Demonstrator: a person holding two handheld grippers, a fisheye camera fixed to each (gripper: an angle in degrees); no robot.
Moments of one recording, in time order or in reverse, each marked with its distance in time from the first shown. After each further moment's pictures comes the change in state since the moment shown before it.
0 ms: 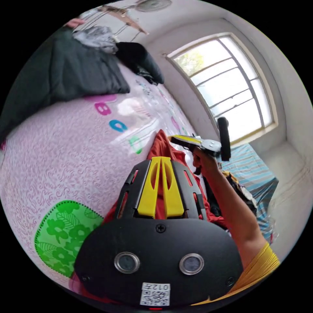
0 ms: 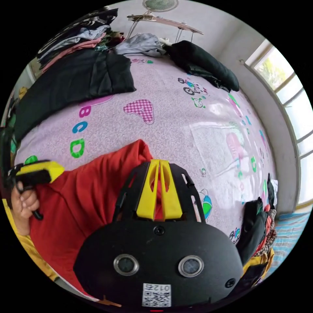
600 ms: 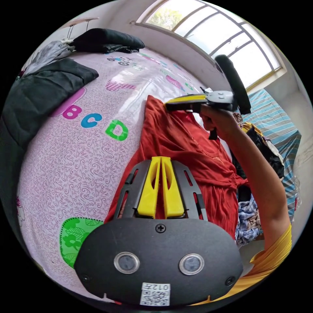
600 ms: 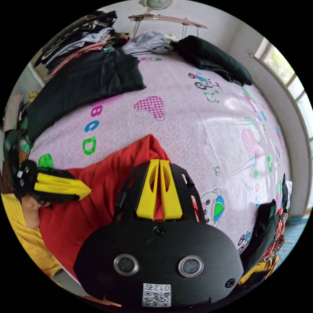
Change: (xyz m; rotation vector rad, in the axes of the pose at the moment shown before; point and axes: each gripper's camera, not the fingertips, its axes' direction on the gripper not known) left arm 0.099 -0.030 0.060 -0.343 -0.228 0.285; right arm -0.013 -0.013 0.041 -0.042 -0.125 0.010
